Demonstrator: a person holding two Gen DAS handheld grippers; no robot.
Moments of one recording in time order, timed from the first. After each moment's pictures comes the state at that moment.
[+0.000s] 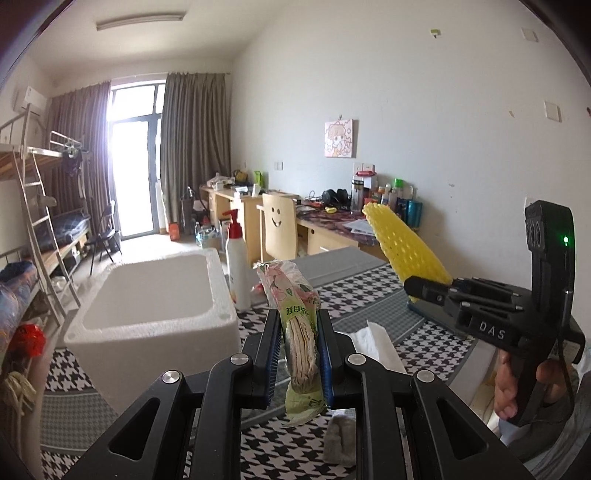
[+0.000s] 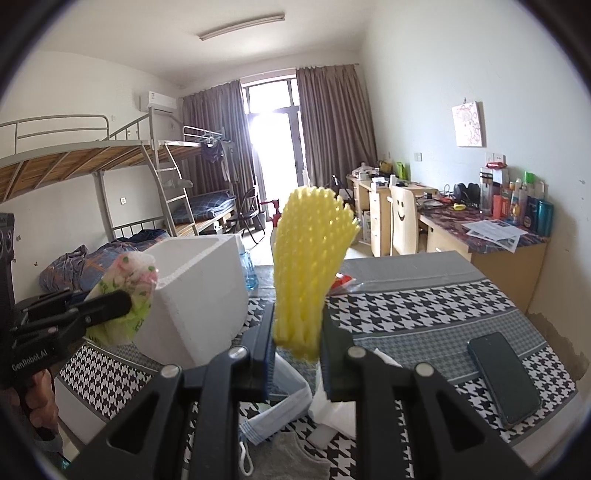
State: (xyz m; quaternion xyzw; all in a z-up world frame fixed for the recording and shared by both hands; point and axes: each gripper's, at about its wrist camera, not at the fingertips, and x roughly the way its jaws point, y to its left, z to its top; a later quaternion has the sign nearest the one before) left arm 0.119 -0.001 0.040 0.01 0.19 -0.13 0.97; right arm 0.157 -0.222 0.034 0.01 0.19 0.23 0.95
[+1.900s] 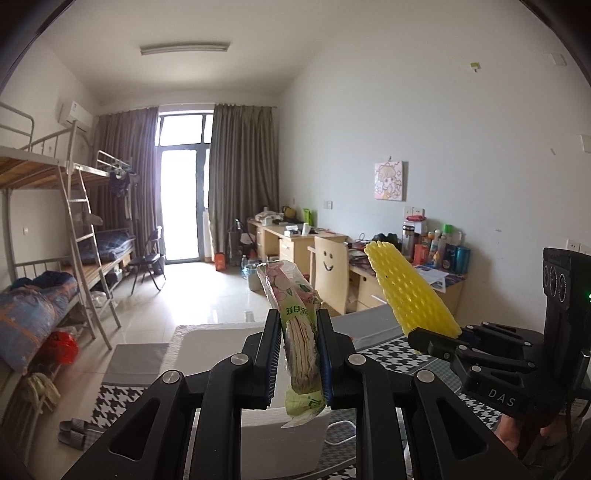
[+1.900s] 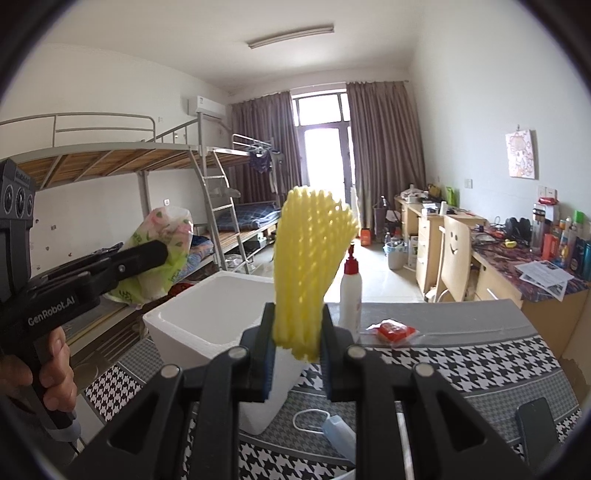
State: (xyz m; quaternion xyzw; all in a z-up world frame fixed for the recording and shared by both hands) left arm 0.141 0.040 0.089 -0.01 0.12 -0.03 0.99; right arm 0.184 -0.164 0.072 -0.01 0.15 0.33 0.93
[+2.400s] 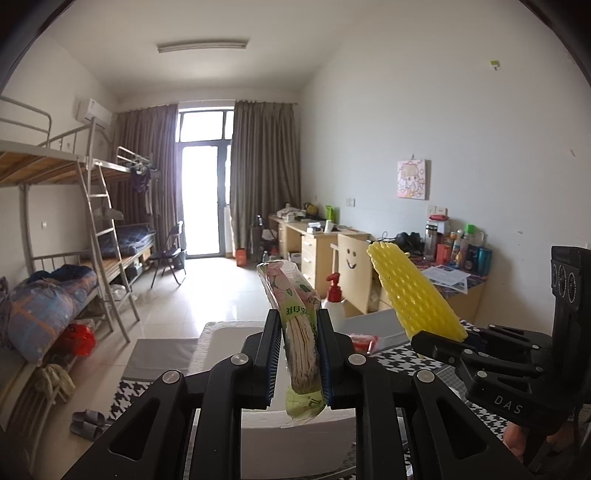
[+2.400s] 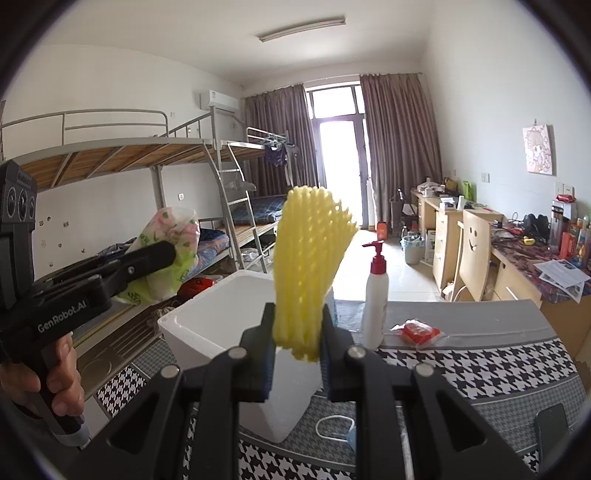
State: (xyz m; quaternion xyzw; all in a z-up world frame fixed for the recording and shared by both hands) left arm 0.149 0.057 0.087 -0.01 0.13 0.01 0.99; right arm 0.195 -0.143 0.073 -0.01 0.17 0.36 0.92
